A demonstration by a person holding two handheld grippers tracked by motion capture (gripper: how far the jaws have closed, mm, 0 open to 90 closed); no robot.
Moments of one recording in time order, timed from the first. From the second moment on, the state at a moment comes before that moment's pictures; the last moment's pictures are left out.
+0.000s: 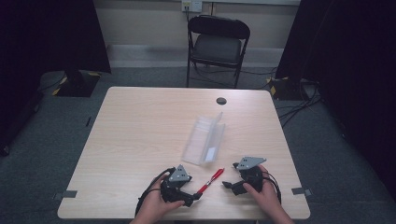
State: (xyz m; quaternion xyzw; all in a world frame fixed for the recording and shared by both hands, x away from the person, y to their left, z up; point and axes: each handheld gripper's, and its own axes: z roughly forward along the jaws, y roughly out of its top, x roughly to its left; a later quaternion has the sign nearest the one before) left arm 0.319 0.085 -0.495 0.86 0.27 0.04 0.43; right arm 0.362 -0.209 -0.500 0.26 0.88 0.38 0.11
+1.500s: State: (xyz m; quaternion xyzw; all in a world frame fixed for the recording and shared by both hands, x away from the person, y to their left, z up) left arm 0.325 0.091 -0.495 0.85 0.31 0.04 0.42; right arm 0.361 -0.209 -0.500 0.27 0.88 0.38 0.12
